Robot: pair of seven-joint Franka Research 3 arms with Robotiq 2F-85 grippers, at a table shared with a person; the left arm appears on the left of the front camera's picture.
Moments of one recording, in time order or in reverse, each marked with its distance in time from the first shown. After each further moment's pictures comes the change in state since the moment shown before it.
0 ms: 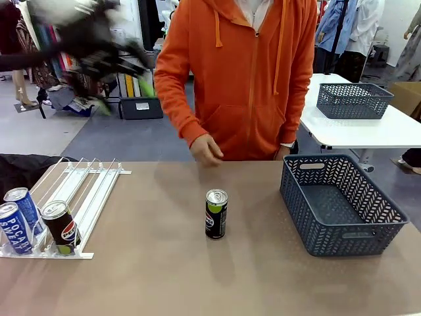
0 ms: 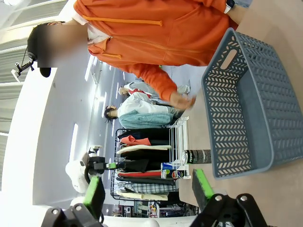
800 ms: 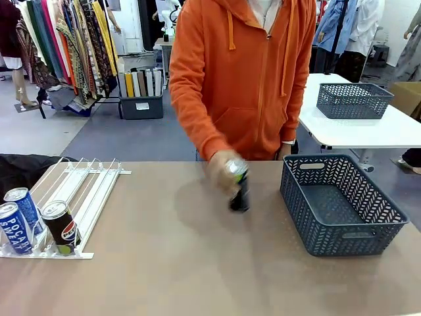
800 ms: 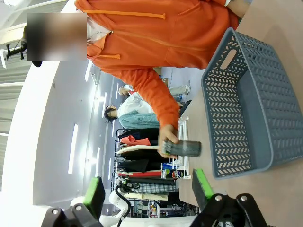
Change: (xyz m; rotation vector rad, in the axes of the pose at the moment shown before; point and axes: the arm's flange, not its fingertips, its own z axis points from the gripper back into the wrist) left arm -0.153 0.402 0.066 -0.705 -0.149 0.374; right arm 0.000 0.000 0.000 0.000 0.000 -0.001
